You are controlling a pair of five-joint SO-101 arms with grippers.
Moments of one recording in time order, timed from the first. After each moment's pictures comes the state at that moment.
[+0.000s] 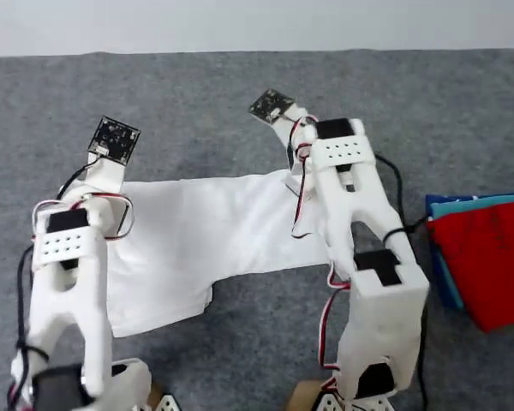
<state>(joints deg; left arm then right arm) -15.4 -16.0 43.5 40.3 -23.9 -13.4 29.1 -15.9 70.6 35.6</state>
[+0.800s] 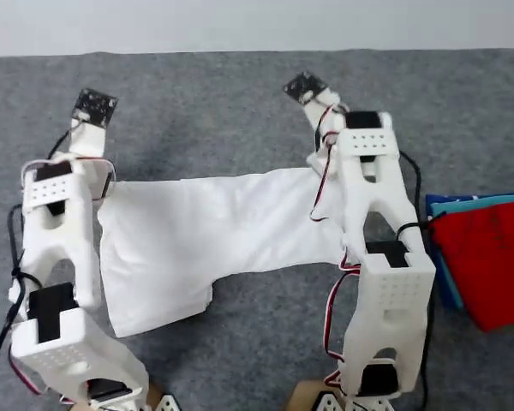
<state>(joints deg) -19.8 11.2 12.8 48.8 -23.9 -6.2 35.4 -29.5 70.2 35.6</state>
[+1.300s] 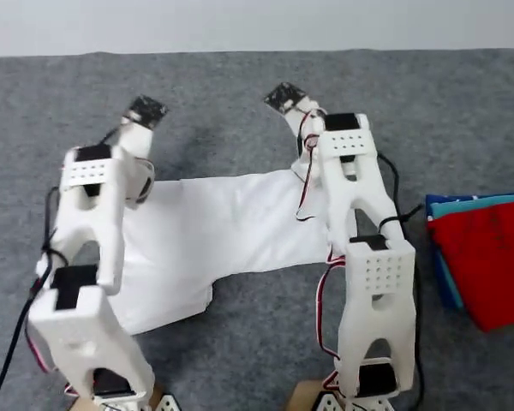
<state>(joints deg) -10.3 21.8 5.7 61.4 -23.9 -9.7 47.6 -35.6 70.9 35.5</state>
